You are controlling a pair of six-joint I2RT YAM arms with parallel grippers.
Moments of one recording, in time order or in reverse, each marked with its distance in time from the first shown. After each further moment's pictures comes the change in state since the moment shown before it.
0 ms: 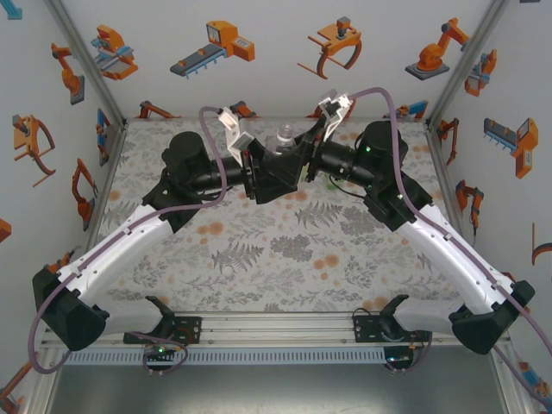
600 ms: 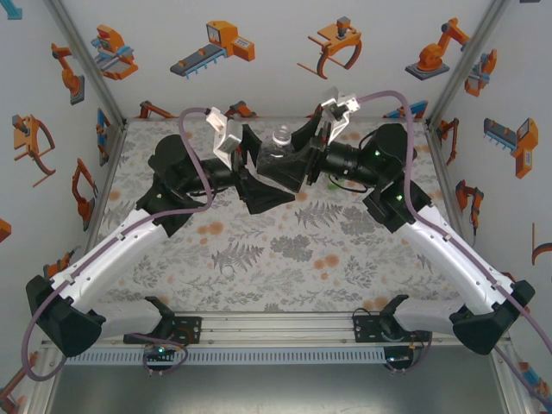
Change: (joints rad) left arm -0.001 -0.042 -0.007 0.121 0.120 -0.074; right arm 0.006 -0.006 -0.016 0.216 -0.195 0.038
